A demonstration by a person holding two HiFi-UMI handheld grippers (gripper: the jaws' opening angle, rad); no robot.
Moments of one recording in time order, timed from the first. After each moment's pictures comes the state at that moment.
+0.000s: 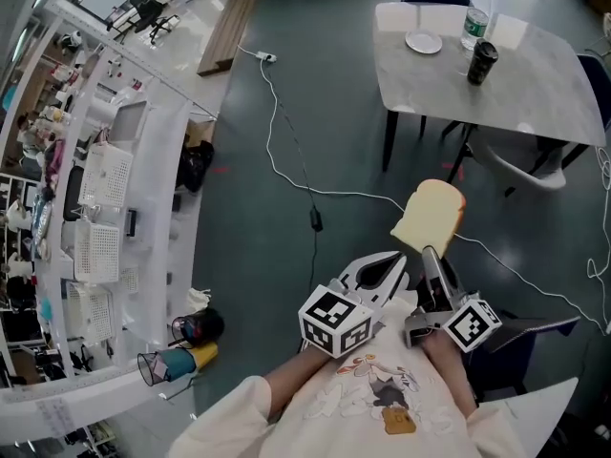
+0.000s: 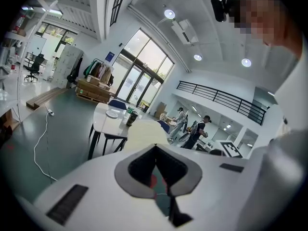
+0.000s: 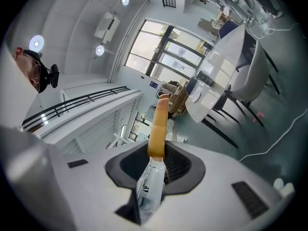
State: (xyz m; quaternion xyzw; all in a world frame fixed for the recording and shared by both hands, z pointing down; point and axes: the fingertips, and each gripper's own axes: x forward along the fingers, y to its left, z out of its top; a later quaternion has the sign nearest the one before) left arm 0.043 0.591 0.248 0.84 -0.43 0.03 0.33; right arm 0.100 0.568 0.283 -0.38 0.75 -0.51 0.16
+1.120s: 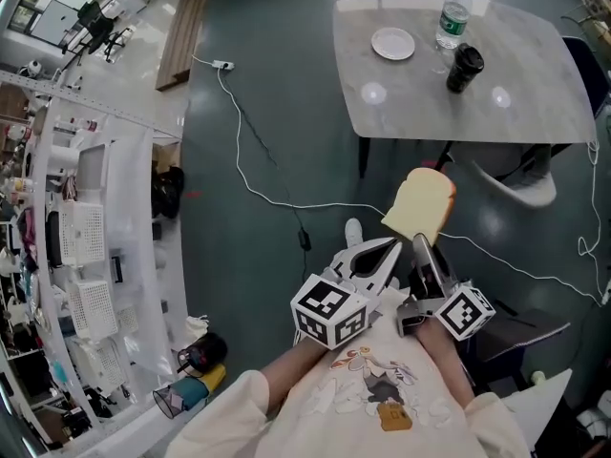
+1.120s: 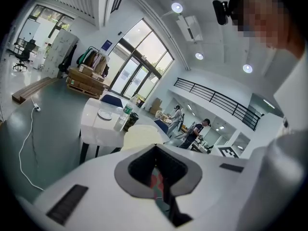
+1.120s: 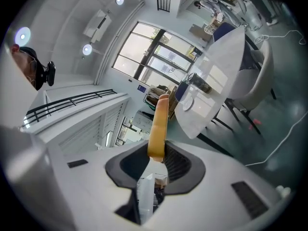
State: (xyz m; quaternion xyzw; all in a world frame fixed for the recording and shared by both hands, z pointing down) left arm 0.037 0.396 0.265 0.85 -0.38 0.04 0.36; right arm 0.092 0.386 0.313 -0.45 0.71 -0.52 0.16
